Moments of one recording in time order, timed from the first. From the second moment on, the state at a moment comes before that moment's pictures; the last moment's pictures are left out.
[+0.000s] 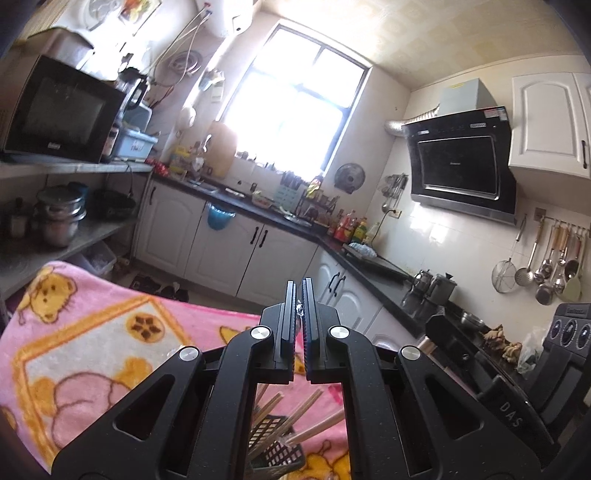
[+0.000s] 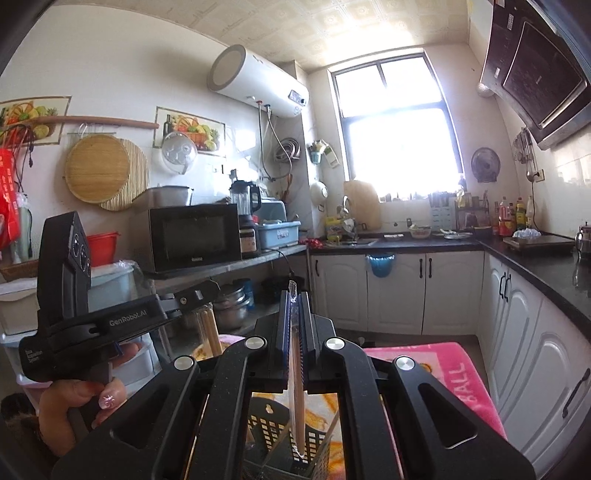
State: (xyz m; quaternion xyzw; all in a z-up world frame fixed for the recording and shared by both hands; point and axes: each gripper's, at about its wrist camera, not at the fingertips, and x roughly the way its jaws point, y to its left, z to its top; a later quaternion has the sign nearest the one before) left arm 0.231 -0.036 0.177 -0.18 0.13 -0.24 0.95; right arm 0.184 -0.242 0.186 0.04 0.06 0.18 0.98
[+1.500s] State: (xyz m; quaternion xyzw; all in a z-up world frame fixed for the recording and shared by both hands) left arm 0.234 -0.048 0.088 -0.15 0.22 -0.22 0.94; right arm 0.198 -0.245 0.104 0.07 0.15 0.16 0.97
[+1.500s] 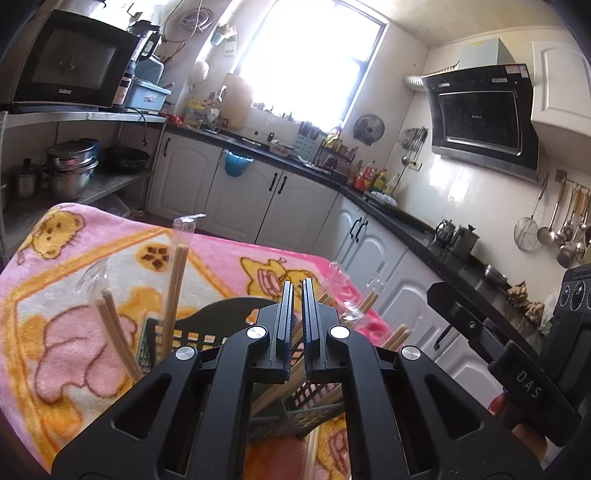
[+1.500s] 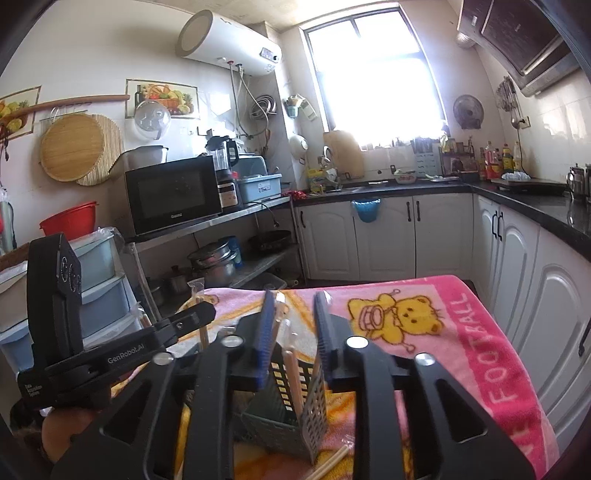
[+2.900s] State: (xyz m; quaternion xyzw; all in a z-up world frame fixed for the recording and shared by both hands) left arm 0.178 0.001 0.063 -0.17 0.26 -0.18 0.93; right arm 0.147 -0.249 0.073 0.06 0.20 0.16 0.96
